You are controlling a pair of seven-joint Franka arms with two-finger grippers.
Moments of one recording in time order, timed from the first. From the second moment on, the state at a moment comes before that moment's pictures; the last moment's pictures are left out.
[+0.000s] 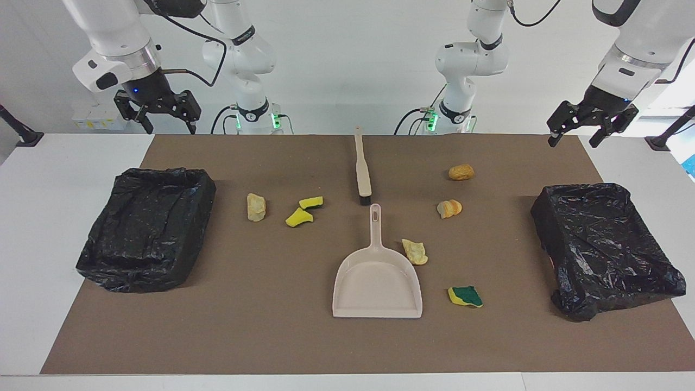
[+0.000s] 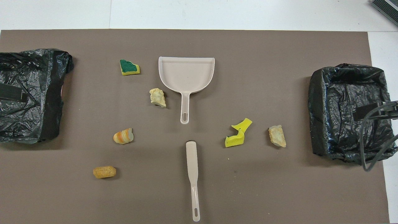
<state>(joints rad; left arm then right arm) -0.07 -0.01 0.08 -1.51 -0.03 1.56 0.07 -0.16 -0.07 0.12 -1.60 -0.03 1.49 -0.05</state>
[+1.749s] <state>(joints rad) -0.62 -0.17 0.04 -2.08 -0.03 1.91 -0.45 -0.15 -0.08 0.13 -1.62 -0.01 1.50 -0.05</state>
